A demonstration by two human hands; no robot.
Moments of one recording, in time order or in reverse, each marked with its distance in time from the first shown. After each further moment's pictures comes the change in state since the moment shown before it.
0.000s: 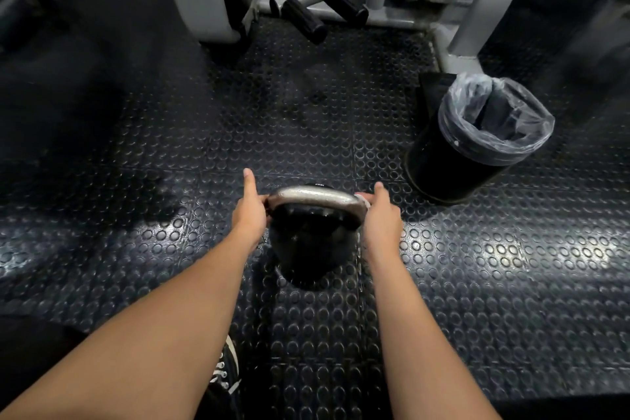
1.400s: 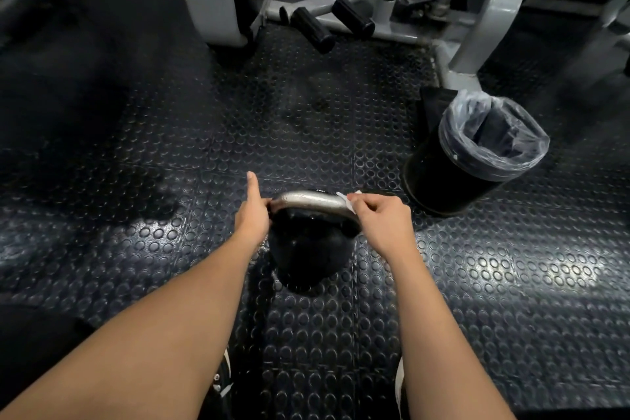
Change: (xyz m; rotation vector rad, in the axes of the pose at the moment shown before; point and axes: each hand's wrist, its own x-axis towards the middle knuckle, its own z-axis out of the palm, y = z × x) left_hand -0.025 0.011 0.007 -0.003 0.036 0.005; right_hand -0.004 -0.020 -0.026 -0.437 -0.183 -0.417
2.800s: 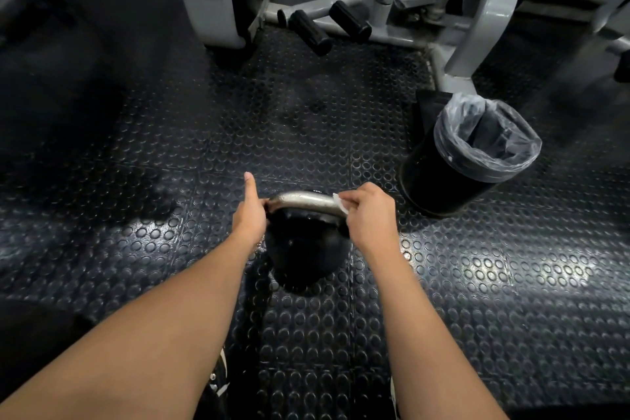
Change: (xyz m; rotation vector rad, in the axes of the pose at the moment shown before) left_hand 0.005 -0.004 0.000 -0.012 -0.007 0.006; right_hand 0.015 0.003 0.024 -0.281 0.117 -0.254
